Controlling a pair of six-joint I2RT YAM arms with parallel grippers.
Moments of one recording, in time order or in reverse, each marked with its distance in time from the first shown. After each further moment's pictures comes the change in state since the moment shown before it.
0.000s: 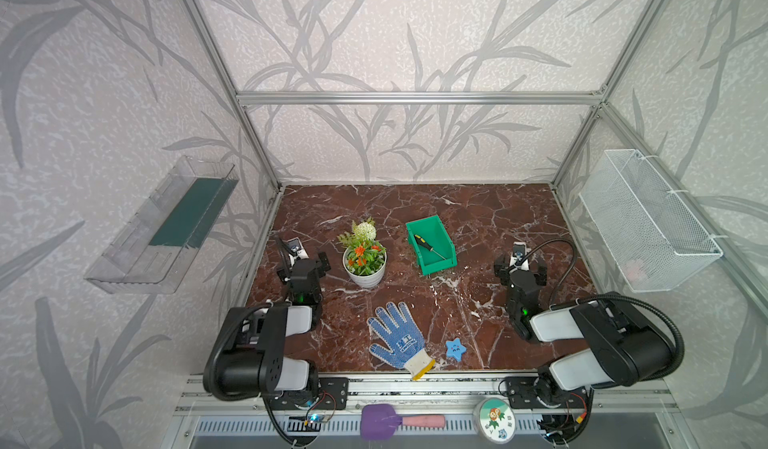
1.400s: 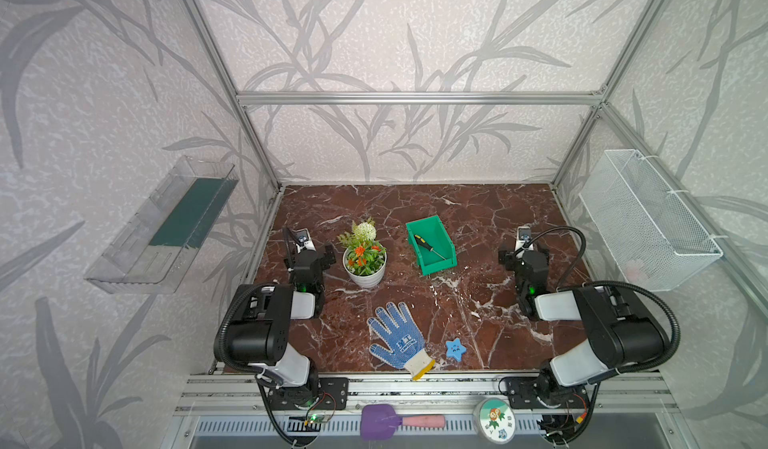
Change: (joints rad) left arm -0.002 0.100 0.127 -0.003 0.082 0.039; right arm -0.228 0.067 0.196 -0.171 -0.380 0.029
